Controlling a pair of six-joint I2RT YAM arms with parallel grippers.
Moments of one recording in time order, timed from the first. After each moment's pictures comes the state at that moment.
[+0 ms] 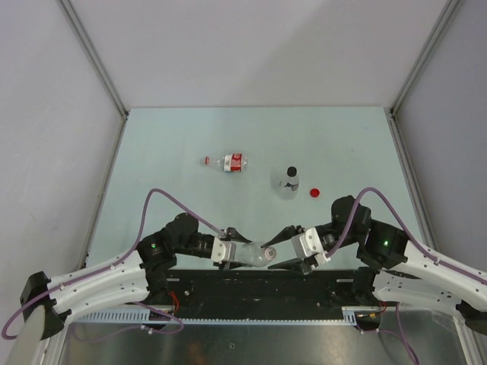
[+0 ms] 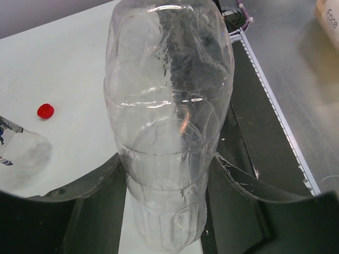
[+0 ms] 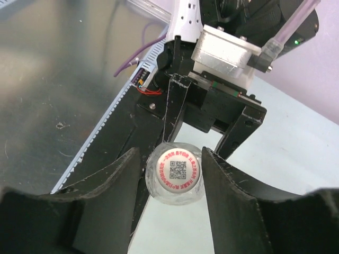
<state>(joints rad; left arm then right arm) -1.02 0.71 0.42 0.03 0.63 0.39 1.10 0.74 0.83 -0.28 -0.73 -0.53</state>
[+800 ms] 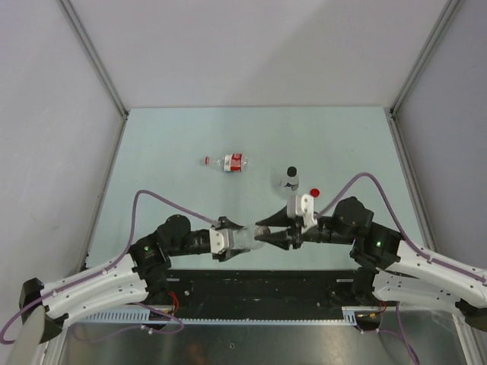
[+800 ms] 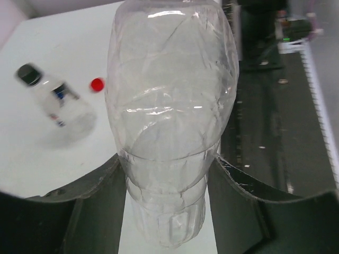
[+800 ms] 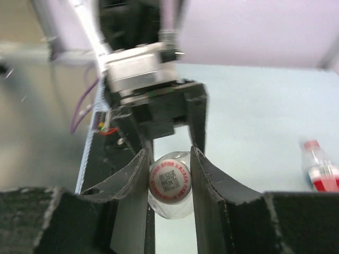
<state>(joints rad) -1.02 0.62 0.42 0.02 0.43 0.31 1.12 0.78 0.79 -0.03 -0.45 -0.17</state>
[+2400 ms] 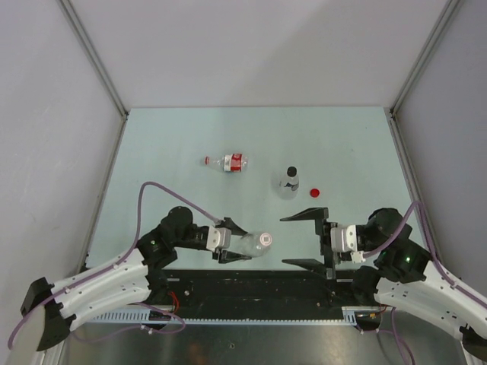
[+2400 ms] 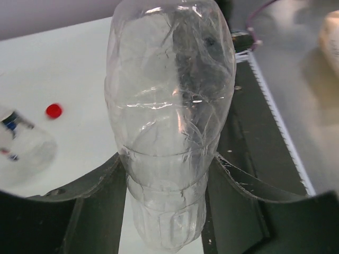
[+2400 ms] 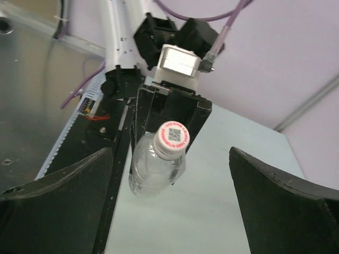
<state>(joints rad) -0.89 0.72 0.39 0.17 0.69 0.27 0.96 0.48 0.68 -0.06 -0.66 -0.38</state>
